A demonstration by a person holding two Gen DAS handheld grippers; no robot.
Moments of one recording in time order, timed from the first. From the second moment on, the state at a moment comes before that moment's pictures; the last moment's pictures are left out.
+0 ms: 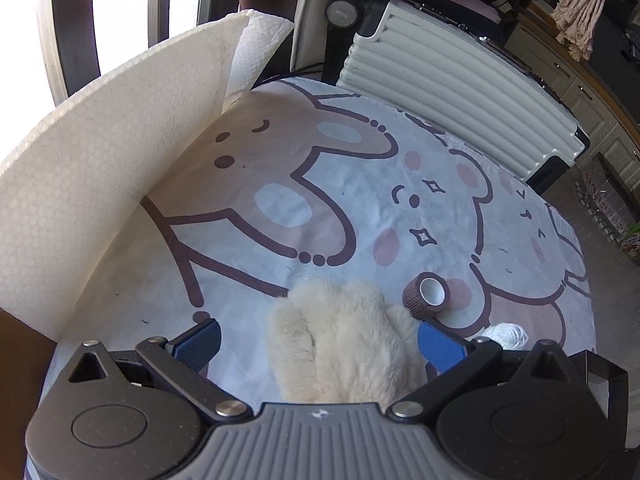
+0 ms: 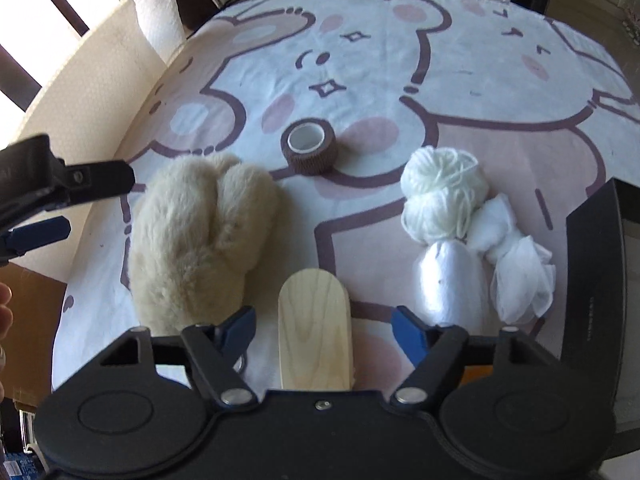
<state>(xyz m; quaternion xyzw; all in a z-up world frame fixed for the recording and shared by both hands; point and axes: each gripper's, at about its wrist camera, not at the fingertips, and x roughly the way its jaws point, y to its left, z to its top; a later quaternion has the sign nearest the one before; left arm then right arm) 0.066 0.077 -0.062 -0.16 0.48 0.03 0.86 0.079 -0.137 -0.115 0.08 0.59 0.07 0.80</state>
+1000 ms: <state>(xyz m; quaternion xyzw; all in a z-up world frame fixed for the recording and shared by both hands) 0.115 0.028 -0.123 -0.12 0.56 0.06 0.82 0.080 -0.130 -0.128 0.01 0.63 0.13 0.76</state>
